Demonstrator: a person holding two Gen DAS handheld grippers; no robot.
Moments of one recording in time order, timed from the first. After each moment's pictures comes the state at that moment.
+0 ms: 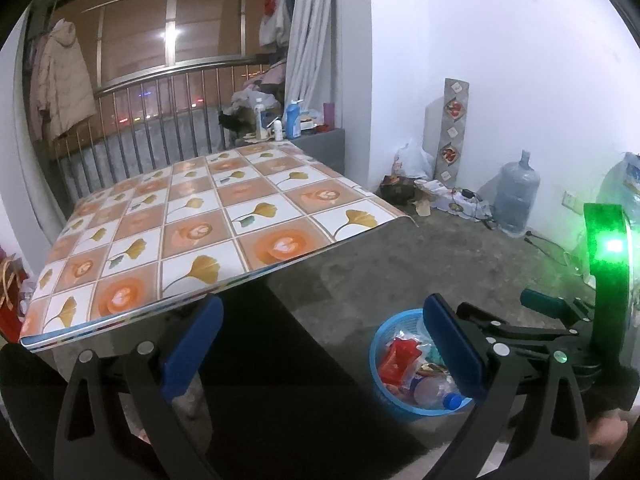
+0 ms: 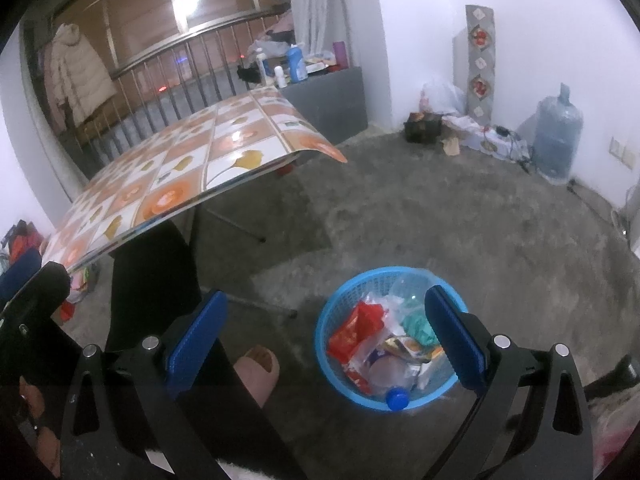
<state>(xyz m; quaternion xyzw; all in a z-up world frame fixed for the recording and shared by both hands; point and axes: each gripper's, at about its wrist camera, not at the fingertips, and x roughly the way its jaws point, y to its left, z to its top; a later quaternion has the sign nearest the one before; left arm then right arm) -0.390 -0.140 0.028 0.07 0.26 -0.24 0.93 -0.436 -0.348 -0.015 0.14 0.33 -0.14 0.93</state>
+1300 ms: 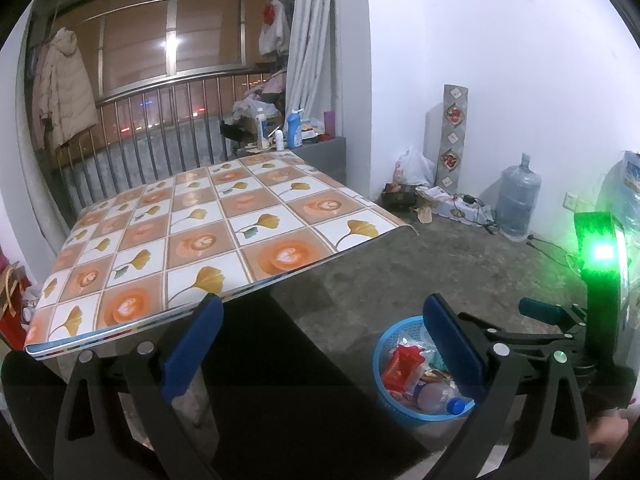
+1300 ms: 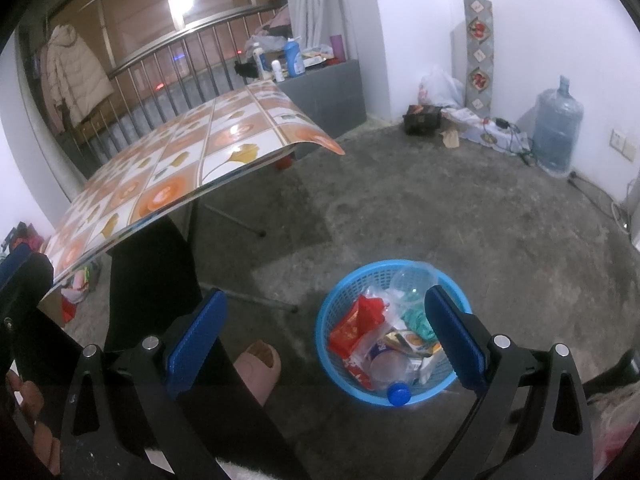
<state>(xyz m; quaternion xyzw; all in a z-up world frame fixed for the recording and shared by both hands) -0.394 -0.141 0.034 0.08 0.24 -0.24 0.94 -0.433 -0.352 -0.015 0.15 0.33 -0.14 0.92</state>
